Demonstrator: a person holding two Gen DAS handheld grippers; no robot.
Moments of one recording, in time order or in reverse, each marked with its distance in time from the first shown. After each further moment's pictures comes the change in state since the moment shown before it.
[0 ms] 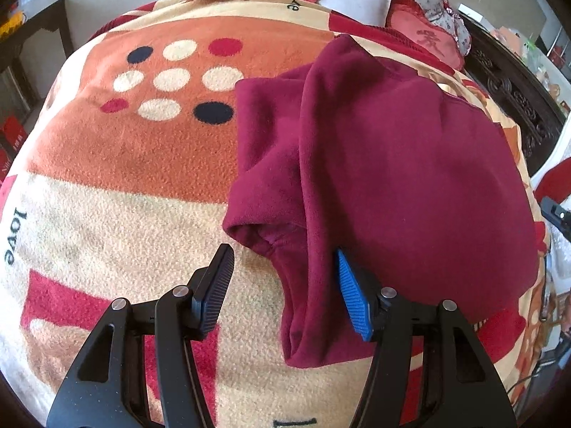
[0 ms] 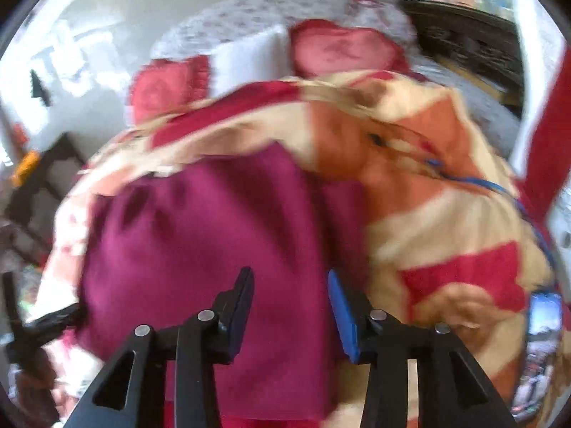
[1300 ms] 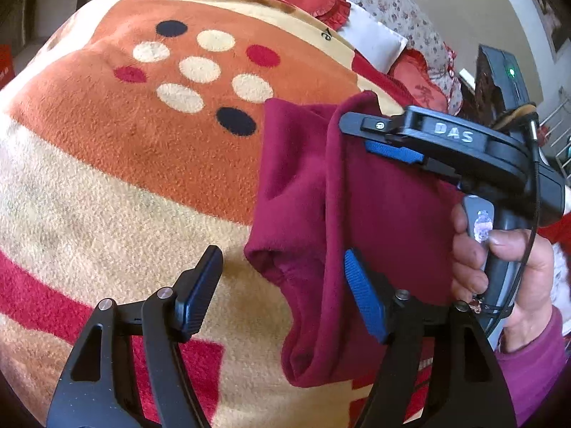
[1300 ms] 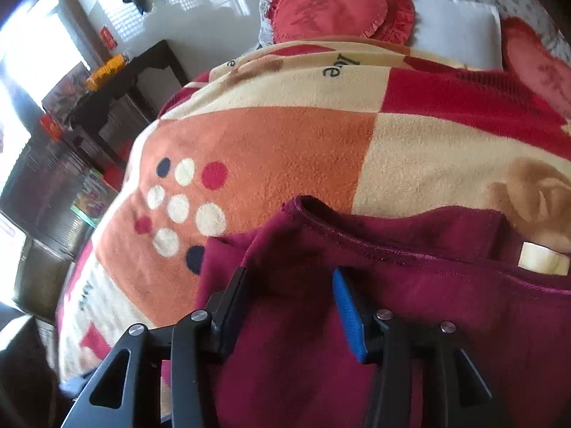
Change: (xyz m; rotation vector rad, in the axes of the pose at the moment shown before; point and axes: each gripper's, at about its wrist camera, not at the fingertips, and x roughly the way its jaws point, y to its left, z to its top) left arm -0.003 0.055 0.002 -0.238 -0.061 -0.233; right arm 0.166 0.244 0.057 -0.306 0.227 0.316
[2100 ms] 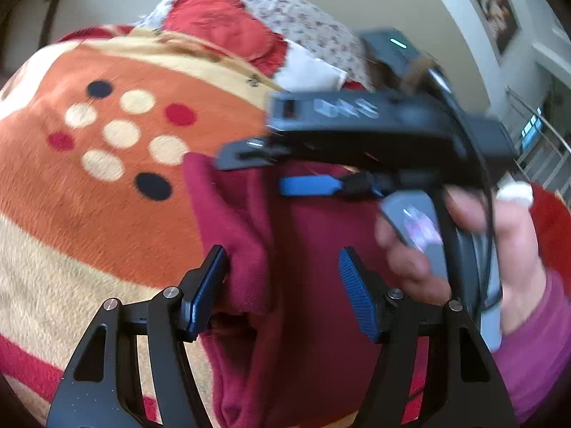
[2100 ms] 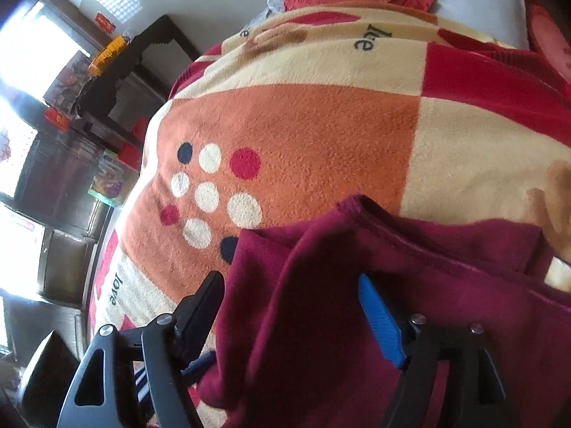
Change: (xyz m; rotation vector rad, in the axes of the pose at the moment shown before) left arm -0.017 -0.043 0.000 0.134 -0.184 -0.189; right arm 0.016 0.018 0.028 0.025 0.193 0.075
